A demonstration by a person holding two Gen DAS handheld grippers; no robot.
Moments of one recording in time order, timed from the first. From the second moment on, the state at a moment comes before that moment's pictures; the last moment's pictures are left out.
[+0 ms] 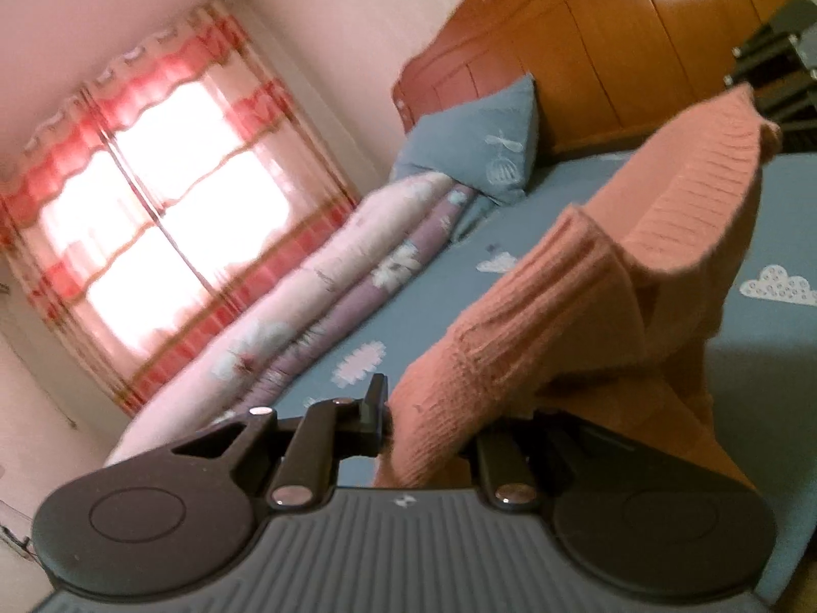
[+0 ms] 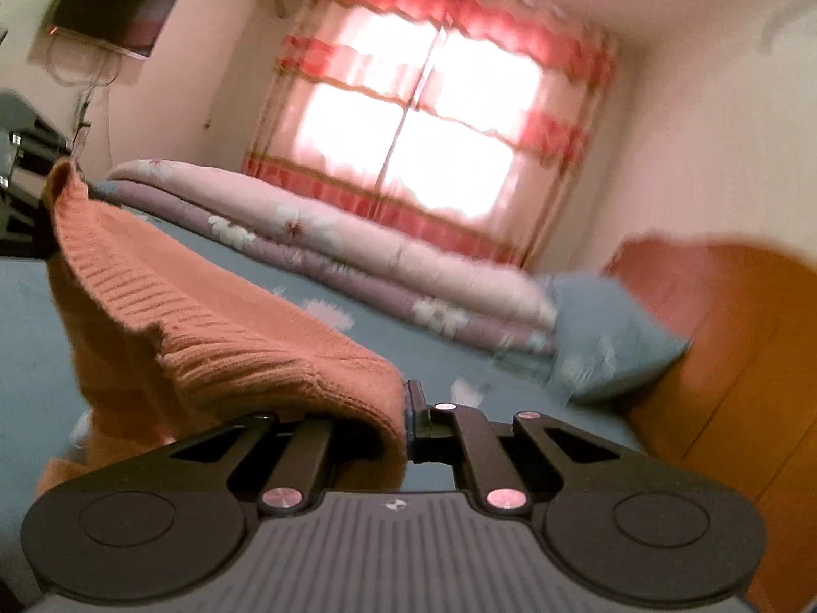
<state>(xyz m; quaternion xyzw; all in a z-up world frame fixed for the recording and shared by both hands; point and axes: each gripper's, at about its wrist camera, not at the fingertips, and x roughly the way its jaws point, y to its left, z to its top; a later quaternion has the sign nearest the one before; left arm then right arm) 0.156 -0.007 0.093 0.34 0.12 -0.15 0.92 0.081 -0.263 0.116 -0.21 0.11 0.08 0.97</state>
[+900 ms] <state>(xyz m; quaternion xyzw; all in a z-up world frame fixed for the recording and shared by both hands) 0.104 0.012 0.234 0.29 -0.07 -0.03 0.95 0.054 -0.242 0.286 -0.22 -0.12 0.04 0.97</state>
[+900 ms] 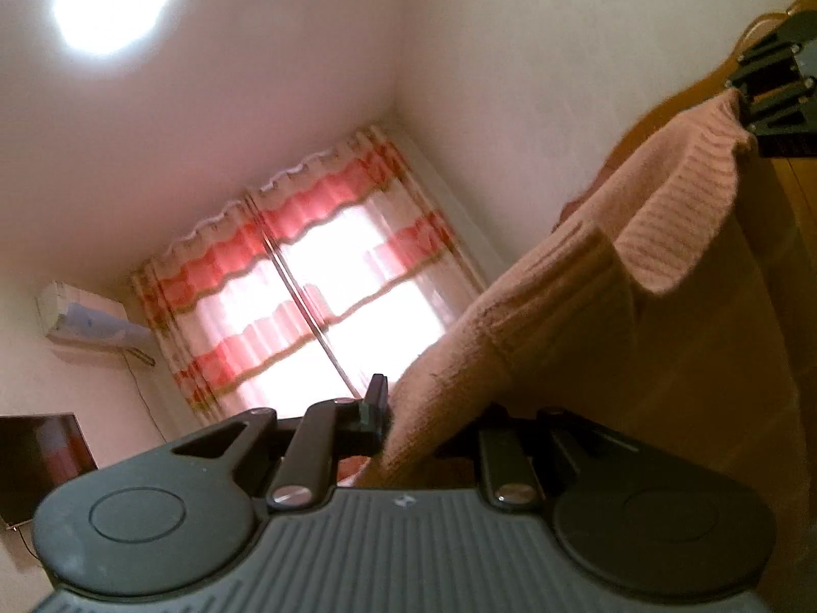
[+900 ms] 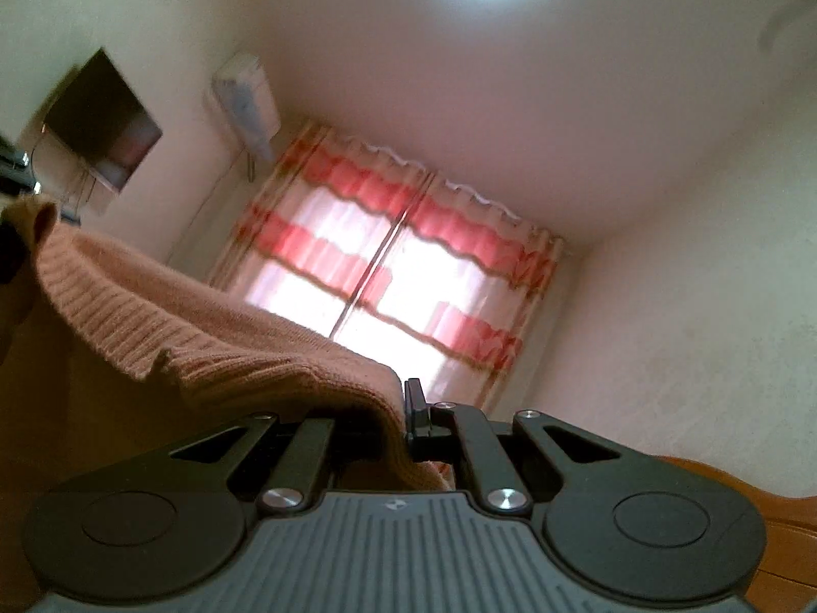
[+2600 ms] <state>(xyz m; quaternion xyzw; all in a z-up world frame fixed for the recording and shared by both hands) 0.348 0.016 0.031 0.28 0.17 0.00 0.94 0.370 -0.161 0.059 -0.29 0.17 -0.02 0.94</state>
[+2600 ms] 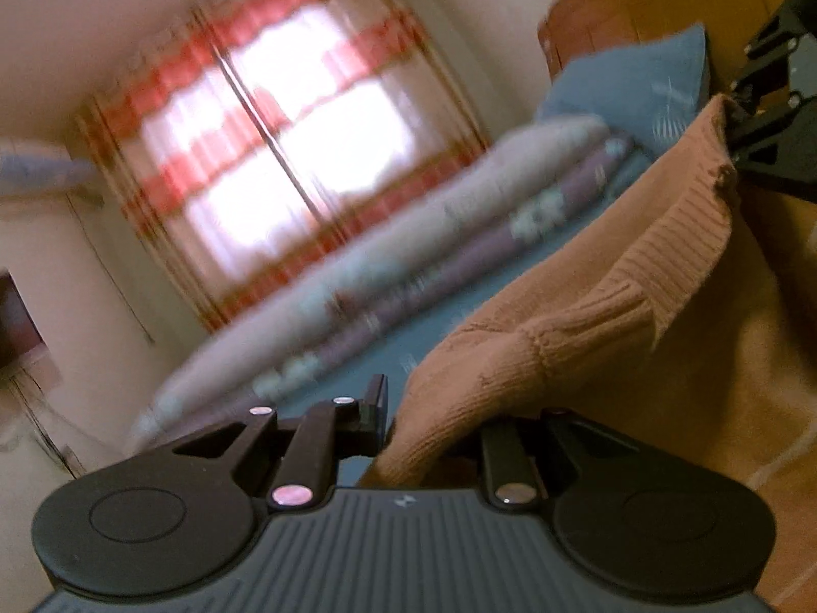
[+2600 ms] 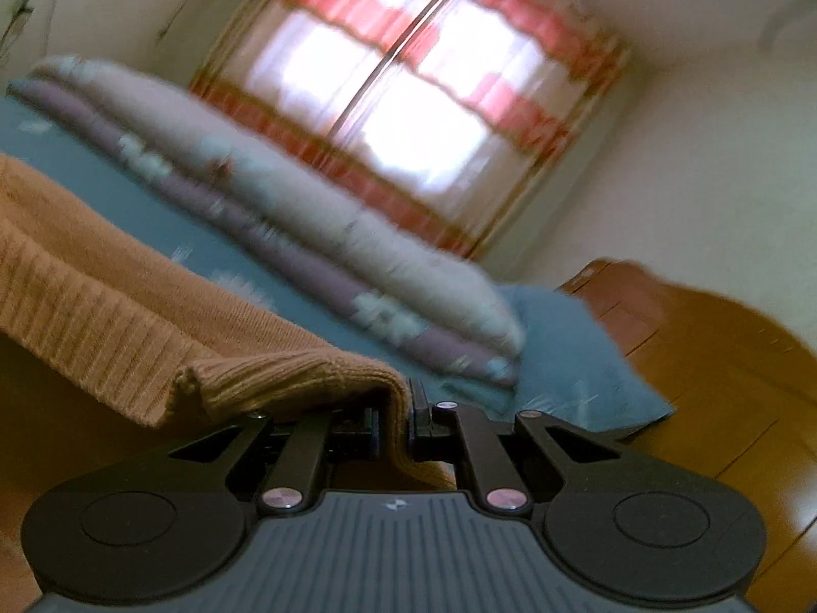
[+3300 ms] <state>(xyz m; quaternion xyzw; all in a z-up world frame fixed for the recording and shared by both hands) 0.397 0.042 -0.087 0.25 0.34 0.02 0.90 0.366 -0.180 -0.053 -0.28 0.33 0.09 0.90</state>
